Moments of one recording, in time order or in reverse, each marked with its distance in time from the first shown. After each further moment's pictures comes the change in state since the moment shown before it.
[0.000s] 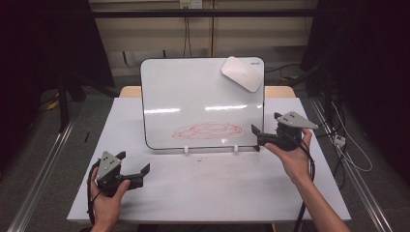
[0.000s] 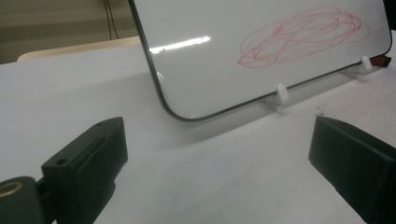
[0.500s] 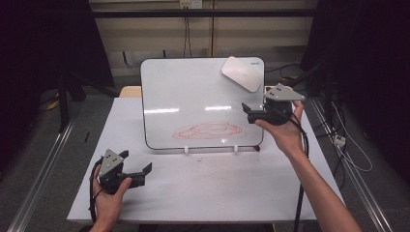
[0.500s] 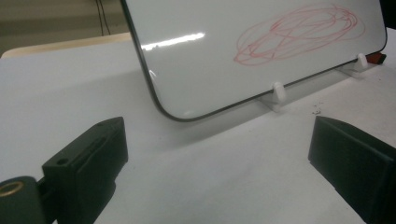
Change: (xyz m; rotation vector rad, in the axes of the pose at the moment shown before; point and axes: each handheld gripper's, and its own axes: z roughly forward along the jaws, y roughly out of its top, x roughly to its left) left arm 0.004 -0.001 0.006 0.012 -0.024 -0.025; right arm 0.002 0.066 0.034 -0.027 0.003 -0.169
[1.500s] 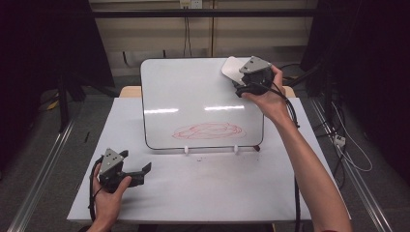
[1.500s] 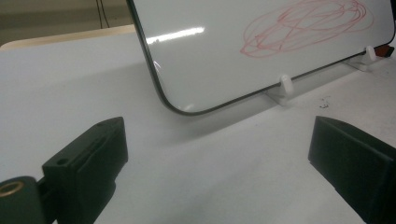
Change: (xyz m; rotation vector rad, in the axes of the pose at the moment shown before) left arm 0.004 -0.002 0.004 0.021 -0.008 0.016; right arm -0.012 0.050 0.071 0.128 -0.060 -0.293
